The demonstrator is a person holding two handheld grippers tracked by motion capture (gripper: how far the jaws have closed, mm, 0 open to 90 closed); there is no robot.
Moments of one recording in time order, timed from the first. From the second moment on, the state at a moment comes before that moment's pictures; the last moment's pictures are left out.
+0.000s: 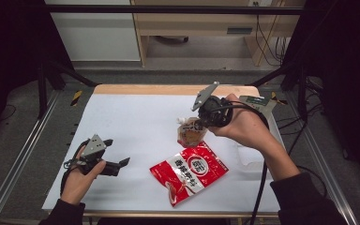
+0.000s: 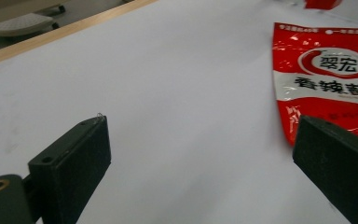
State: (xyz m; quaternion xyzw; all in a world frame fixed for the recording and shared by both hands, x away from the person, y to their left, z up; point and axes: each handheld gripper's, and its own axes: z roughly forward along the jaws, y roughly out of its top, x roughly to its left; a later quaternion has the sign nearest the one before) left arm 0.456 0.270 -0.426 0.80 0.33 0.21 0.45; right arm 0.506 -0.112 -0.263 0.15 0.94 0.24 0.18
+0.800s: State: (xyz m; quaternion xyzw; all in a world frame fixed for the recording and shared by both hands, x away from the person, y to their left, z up) left arm 0.454 0.287 -0.442 0.79 0.38 0.24 0.42; right arm 0.496 -0.194 -0.231 0.20 0.91 0.27 0.23
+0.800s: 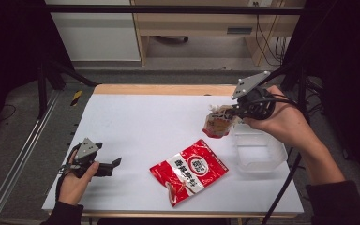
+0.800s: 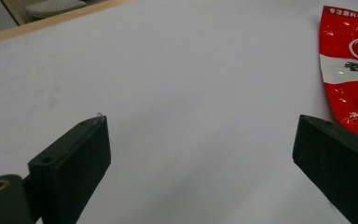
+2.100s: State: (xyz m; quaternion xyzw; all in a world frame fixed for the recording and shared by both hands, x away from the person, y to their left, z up) left arm 0.456 0.292 -0.442 0.79 0.38 0.24 0.42; right arm 0.502 -0.277 -0.229 0.25 0.90 0.25 0.27
